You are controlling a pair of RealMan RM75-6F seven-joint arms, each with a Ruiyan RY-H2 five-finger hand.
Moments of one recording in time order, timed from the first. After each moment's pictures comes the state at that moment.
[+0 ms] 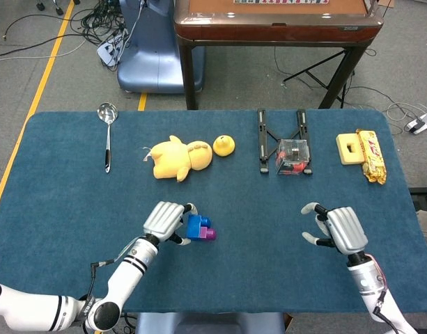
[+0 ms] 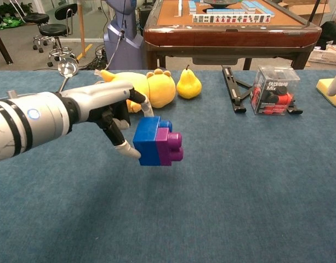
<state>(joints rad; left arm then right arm) -0.84 -1.60 -0.22 -1.84 0.76 1.11 0.62 0.26 -1.35 0.09 -1.52 -1.61 1.37 0.16</state>
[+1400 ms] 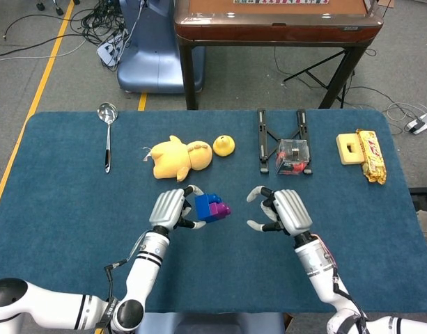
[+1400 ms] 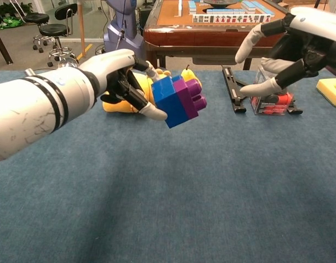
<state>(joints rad) -0.88 -1.76 -0.38 -1.84 0.63 1.33 0.54 0.47 -1.41 0.26 -1.92 -1.26 1.16 -0.08</state>
